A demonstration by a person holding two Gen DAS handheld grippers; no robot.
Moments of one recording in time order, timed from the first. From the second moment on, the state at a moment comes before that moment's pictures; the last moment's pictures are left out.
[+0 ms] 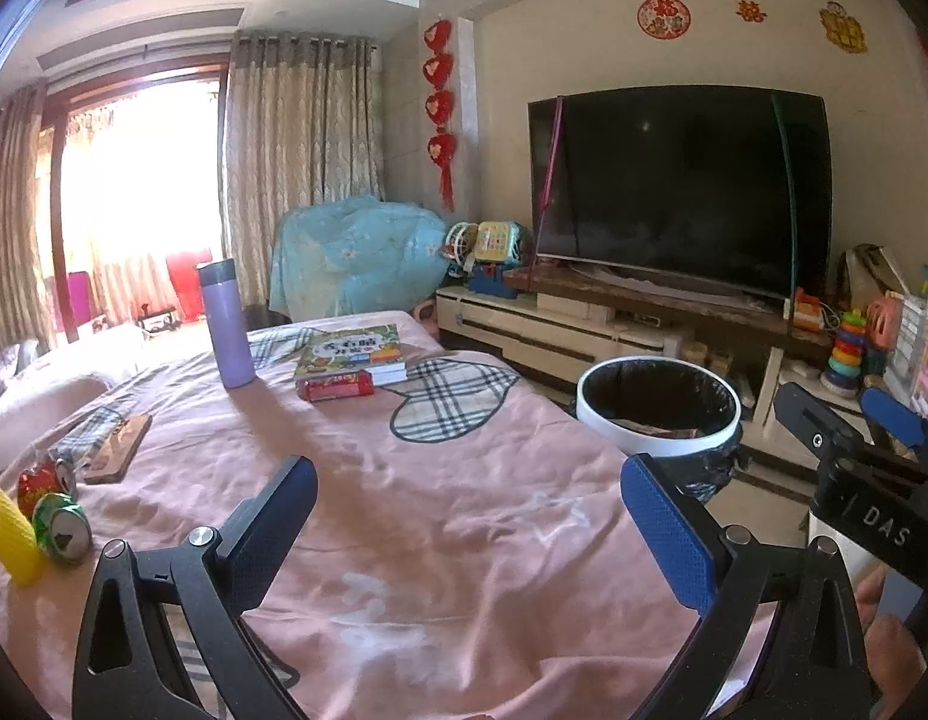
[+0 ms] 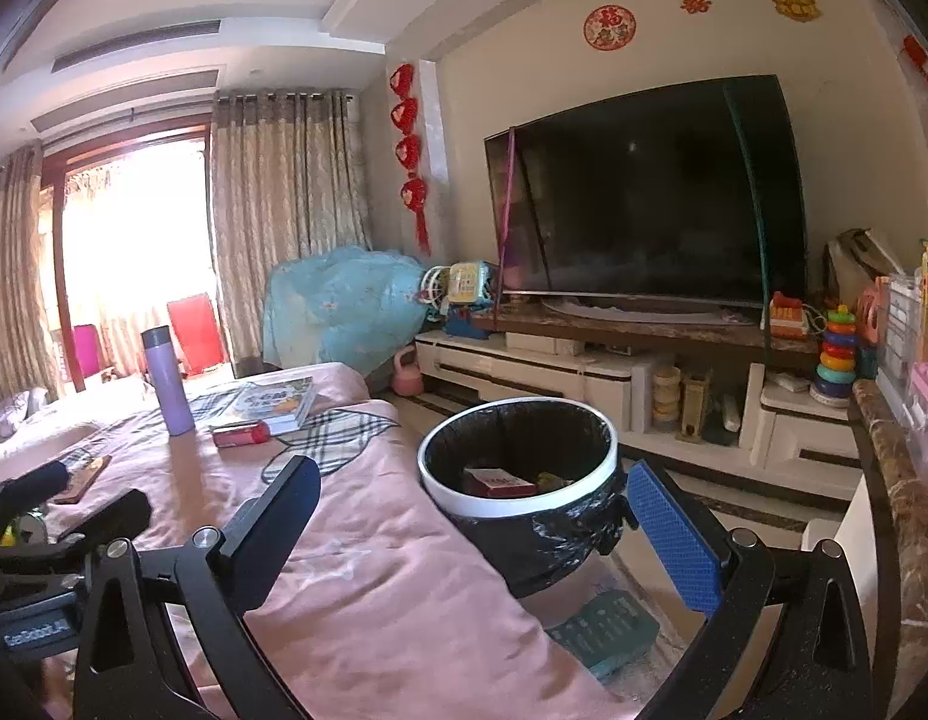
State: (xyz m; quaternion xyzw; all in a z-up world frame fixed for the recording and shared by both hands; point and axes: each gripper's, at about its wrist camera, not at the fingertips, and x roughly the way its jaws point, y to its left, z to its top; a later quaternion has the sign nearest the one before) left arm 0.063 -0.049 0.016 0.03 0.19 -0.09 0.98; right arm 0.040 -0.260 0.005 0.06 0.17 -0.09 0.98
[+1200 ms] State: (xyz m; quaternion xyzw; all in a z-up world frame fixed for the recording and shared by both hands) left arm 0.076 -0.042 0.005 0.03 0.19 -0.09 0.98; right arm 0.044 -0.259 -0.004 0.04 0.18 -0.10 0.98
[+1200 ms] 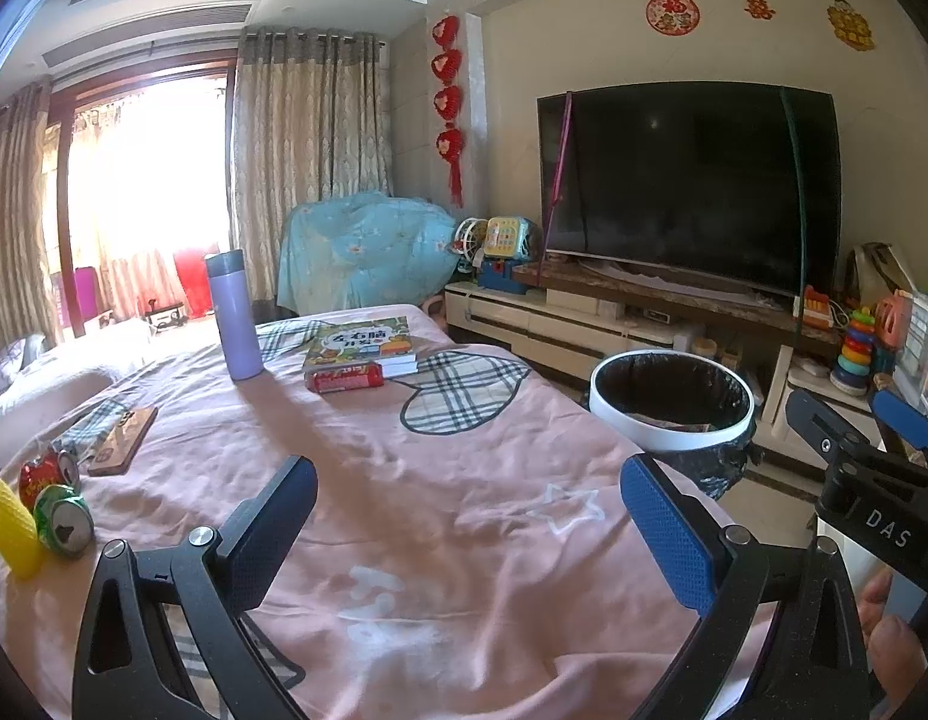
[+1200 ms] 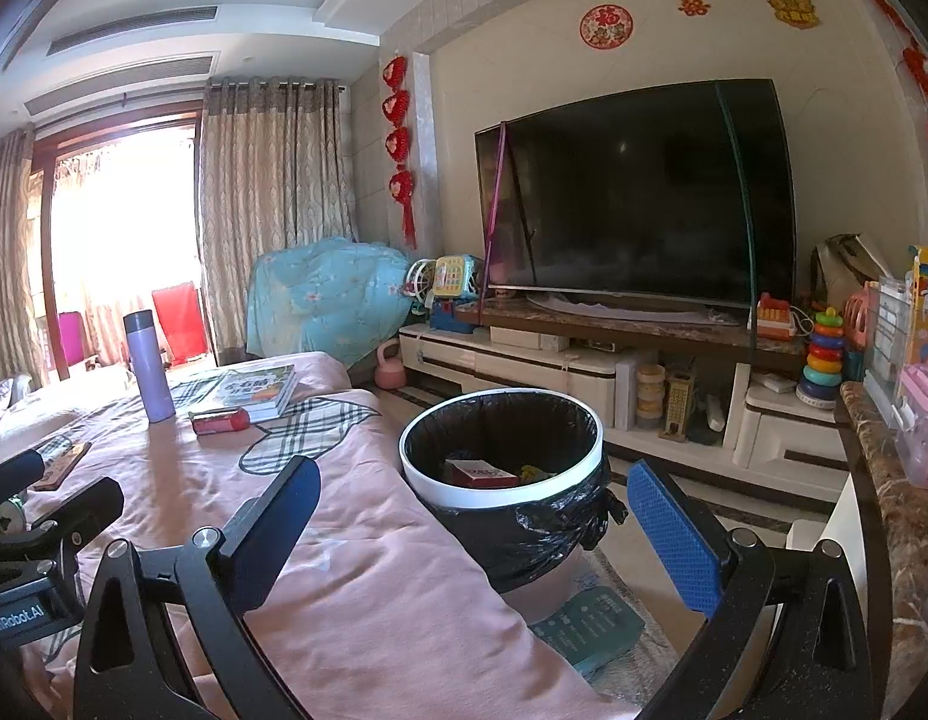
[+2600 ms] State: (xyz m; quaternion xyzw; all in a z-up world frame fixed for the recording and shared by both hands) left arm 0.076 -0.041 0.005 0.03 0.19 -0.09 0.98; right arm 0.043 -0.256 -0.004 0.05 0.18 -0.10 0.98
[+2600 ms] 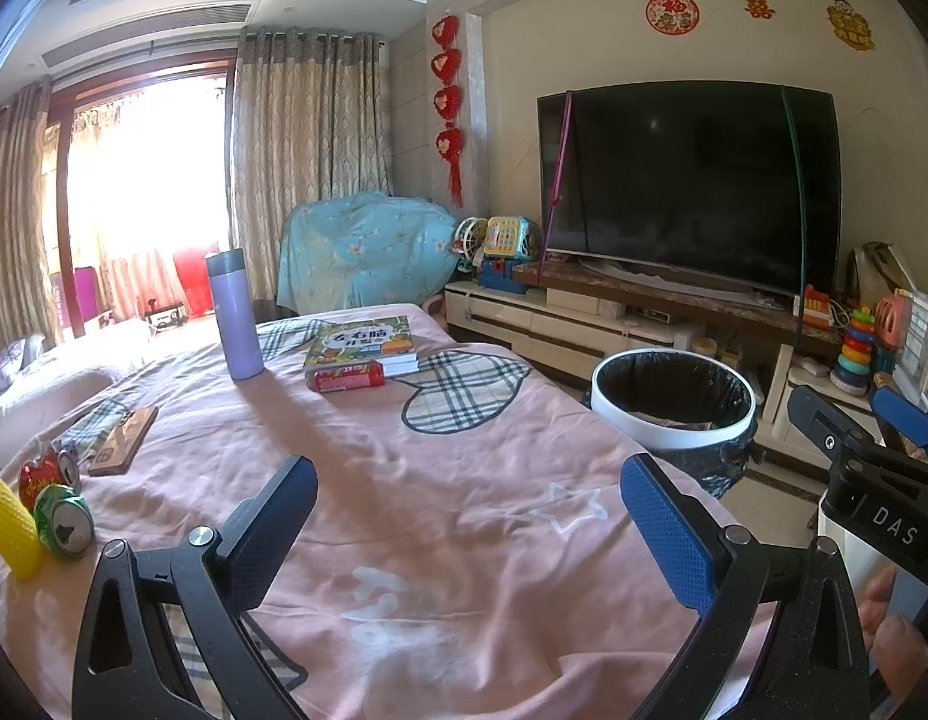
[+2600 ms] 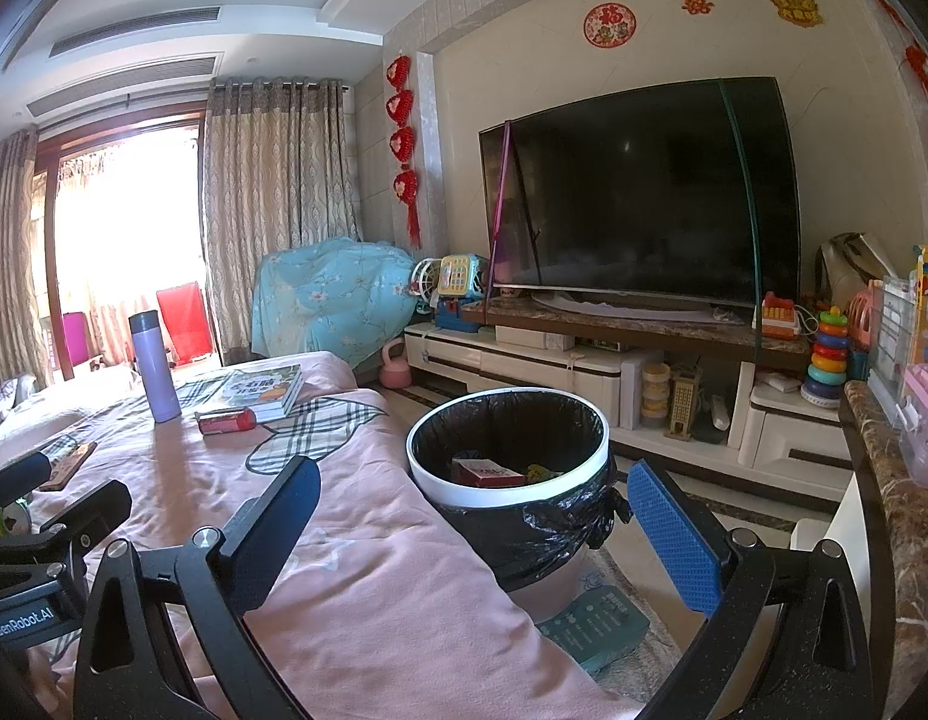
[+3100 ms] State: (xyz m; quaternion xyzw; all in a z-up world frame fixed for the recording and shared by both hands) left arm 0.076 -0.041 0.004 0.03 0.19 -0.09 0.98; right arm 0.043 -0.256 -0.004 0.05 0.18 -0.10 0.98
